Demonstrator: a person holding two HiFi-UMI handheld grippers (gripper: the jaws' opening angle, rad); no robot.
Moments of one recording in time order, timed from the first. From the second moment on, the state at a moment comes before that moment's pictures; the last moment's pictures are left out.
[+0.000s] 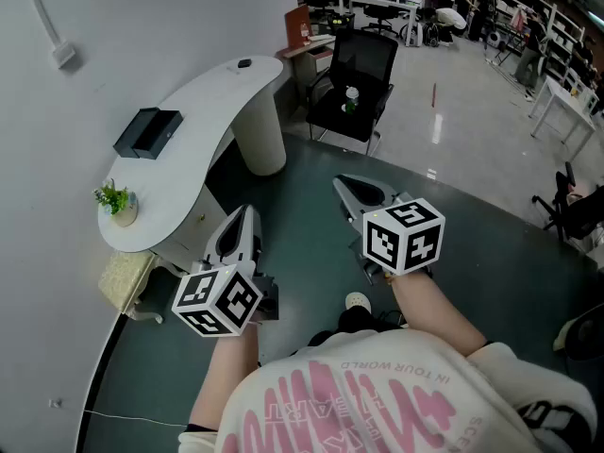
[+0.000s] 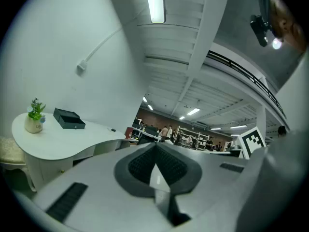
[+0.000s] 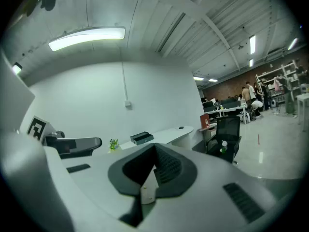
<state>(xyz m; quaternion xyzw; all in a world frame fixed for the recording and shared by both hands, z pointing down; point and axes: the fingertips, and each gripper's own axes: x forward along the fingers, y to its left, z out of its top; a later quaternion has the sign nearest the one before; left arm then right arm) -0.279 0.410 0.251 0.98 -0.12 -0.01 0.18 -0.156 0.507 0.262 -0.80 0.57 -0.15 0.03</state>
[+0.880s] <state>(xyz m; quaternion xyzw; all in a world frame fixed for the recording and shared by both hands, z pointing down) -0.133 0.302 0.262 0.96 -0.18 -0.02 0.20 0.011 0.387 0.278 -0.77 0.61 -0.18 0.05</state>
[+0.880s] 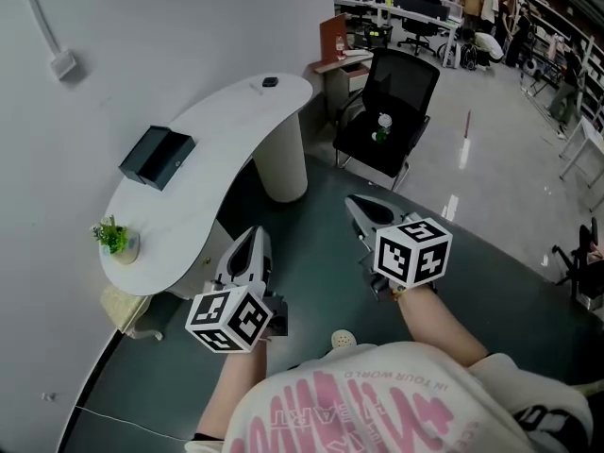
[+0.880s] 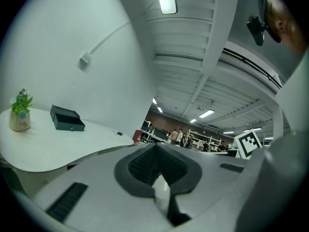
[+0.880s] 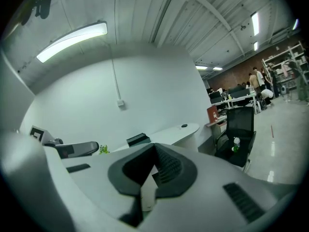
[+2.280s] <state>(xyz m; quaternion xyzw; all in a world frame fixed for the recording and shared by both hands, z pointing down) 0.052 0.133 0.322 0.96 -0.20 0.03 0.20 0.193 0.232 0.337 -0.76 0.61 -0.24 0.02</state>
